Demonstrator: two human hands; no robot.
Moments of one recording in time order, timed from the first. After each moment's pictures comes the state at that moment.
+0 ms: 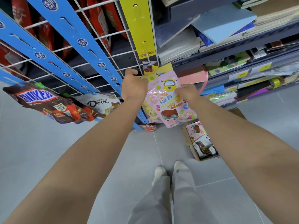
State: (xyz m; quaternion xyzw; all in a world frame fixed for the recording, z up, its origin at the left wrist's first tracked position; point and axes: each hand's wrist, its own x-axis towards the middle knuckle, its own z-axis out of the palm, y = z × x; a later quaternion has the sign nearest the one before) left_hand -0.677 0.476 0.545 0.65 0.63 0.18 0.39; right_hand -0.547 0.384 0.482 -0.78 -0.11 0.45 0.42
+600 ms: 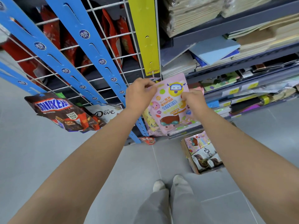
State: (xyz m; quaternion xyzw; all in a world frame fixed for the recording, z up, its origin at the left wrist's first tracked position) left_hand -0.695 0.469 0.587 0.81 0.45 0.18 0.33; right_hand -0.557 0.367 0.542 -0.74 -0.11 0.39 0.53
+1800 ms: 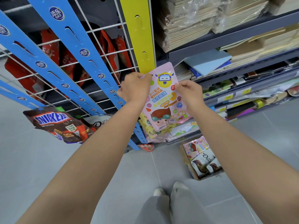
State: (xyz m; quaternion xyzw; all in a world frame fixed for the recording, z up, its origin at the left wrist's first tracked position) left_hand -0.660 0.487 0.626 0.70 0.59 0.24 0.33; right_hand -0.552 0.390 0.582 -0.71 -0.13 0.32 0.62
